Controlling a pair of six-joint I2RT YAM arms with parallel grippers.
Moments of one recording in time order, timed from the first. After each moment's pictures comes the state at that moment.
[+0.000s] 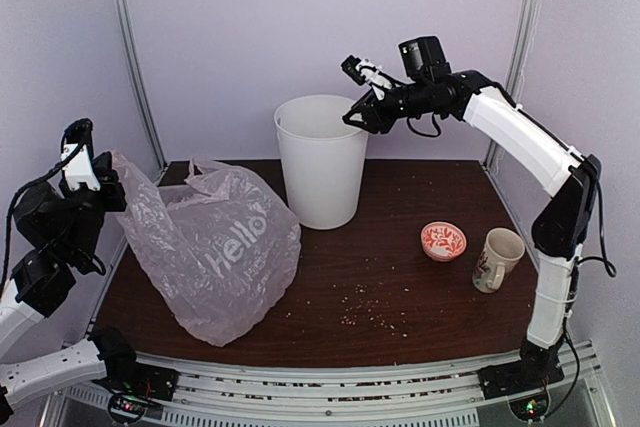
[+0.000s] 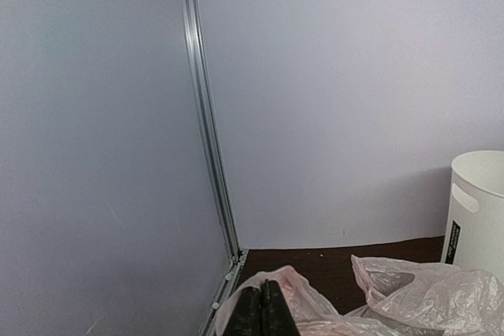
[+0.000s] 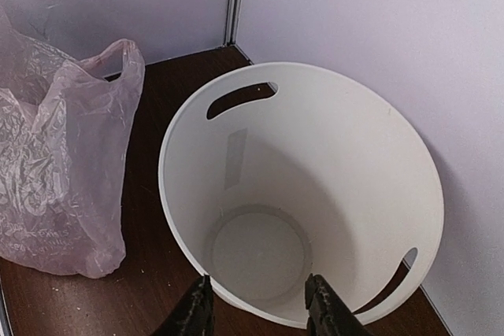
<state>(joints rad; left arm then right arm) -0.66 0.49 0.66 0.06 -0.80 0.27 0.56 1.96 2.16 -0.70 -0.35 -0.38</state>
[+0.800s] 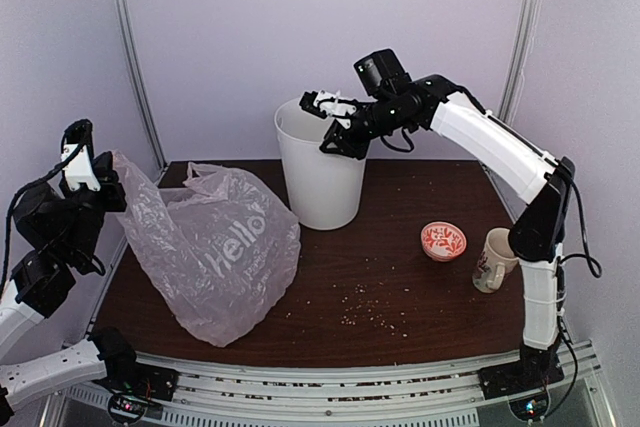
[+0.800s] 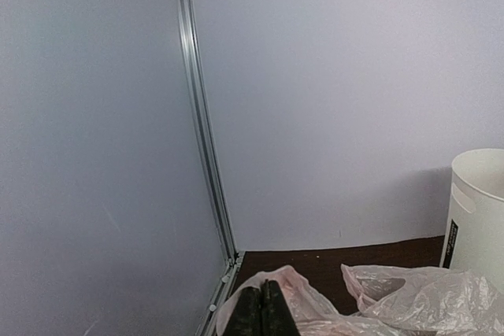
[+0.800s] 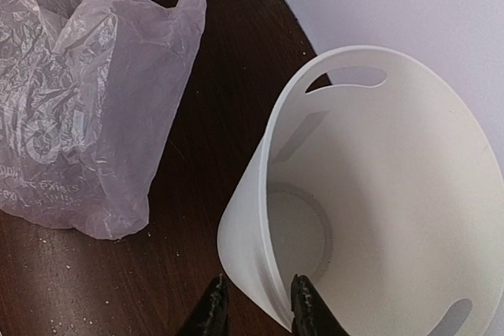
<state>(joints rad) -0.65 0.49 0.66 0.06 -0.77 0.27 0.72 2.08 2.30 -0.89 -0.20 -0.56</state>
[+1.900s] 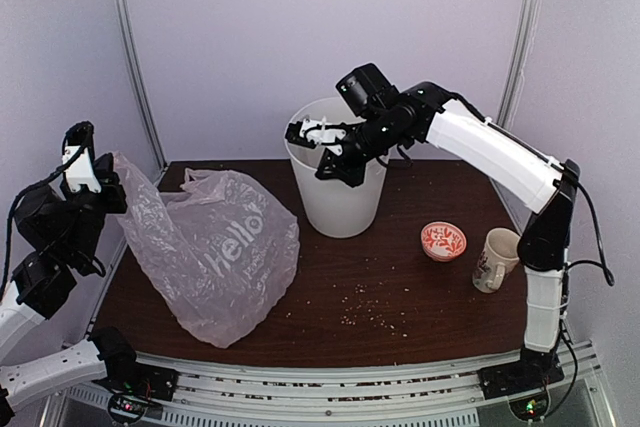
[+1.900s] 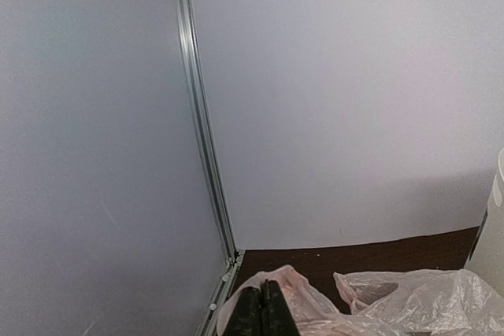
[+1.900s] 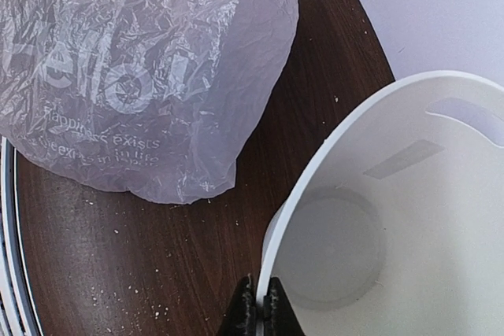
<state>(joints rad) -0.65 0.48 0.65 0.06 -0.77 0.27 0.82 2.02 2.22 -1.01 -0.16 -0.58</state>
